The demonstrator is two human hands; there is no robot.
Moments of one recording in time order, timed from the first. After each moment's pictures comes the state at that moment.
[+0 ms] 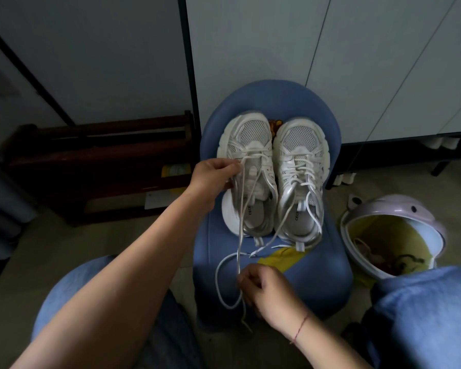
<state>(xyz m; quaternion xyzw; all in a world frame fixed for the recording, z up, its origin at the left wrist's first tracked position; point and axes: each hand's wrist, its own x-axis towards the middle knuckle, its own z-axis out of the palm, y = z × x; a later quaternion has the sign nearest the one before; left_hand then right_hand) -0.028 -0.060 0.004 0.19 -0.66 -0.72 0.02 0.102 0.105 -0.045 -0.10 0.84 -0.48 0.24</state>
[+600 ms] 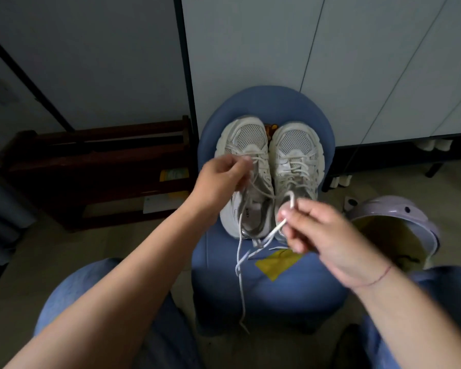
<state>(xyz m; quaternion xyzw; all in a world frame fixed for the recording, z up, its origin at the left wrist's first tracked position) 0.015 -0.034 0.047 0.07 -0.72 -0.69 0.07 0.058 0.150 0.055 -0.10 0.68 -0.70 0.20</state>
